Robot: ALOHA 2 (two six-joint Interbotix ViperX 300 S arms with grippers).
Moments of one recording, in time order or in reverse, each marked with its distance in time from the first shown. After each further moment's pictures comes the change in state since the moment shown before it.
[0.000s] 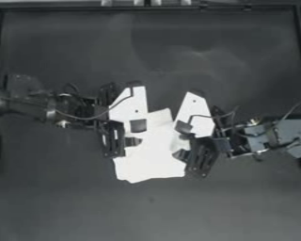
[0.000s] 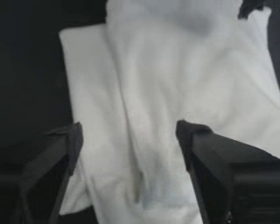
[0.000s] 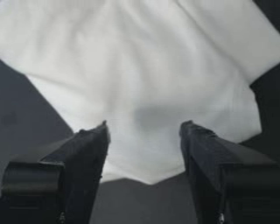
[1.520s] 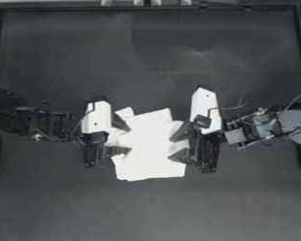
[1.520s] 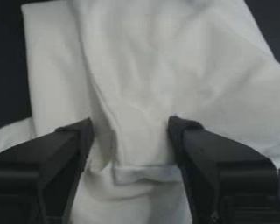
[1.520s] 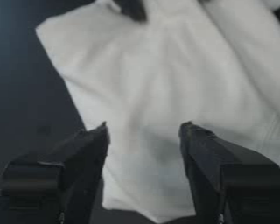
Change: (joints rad) left arm 0.037 0.048 0.353 -0.014 -0.635 0.014; right arm -0.106 0.044 0.173 -0.183 -0.566 0.017
